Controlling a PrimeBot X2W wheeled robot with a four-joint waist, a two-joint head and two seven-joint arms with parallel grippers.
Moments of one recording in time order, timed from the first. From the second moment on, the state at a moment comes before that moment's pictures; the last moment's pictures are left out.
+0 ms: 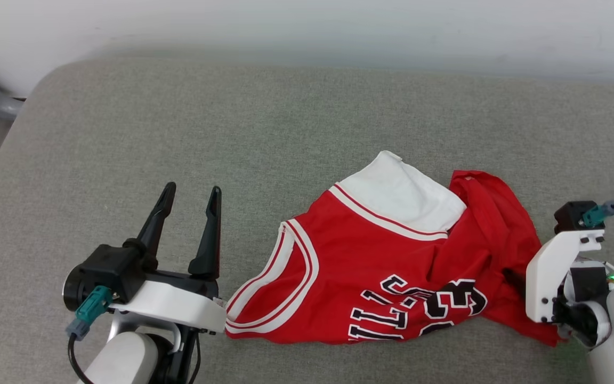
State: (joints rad) left arm -0.22 0.38 -0.42 -0.05 -0.55 0.20 -0.26; right arm -0.34 -0.21 0.00 0.43 0.25 0.13 0.72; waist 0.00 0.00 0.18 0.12
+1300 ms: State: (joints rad) left arm -0.07 0.38 -0.42 0.01 -0.55 0.19 -0.21; right arm 0.31 -0.05 -0.02 -0.10 0.36 0.13 0.70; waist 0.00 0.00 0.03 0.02
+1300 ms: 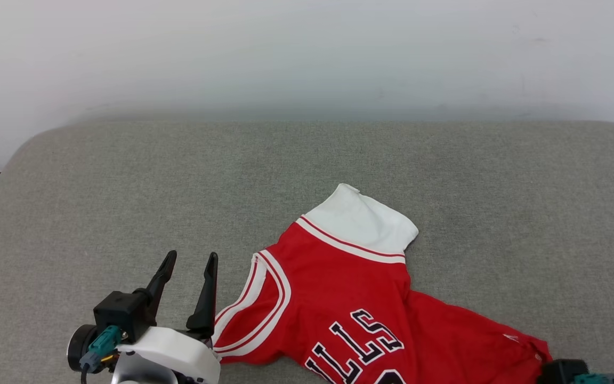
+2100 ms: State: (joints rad) left arm -0.18 0.35 -0.42 0.02 -0.55 0.16 -0.24; right arm -0.27 -0.11 -0.07 0.24 0.17 0.13 0.24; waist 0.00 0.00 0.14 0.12
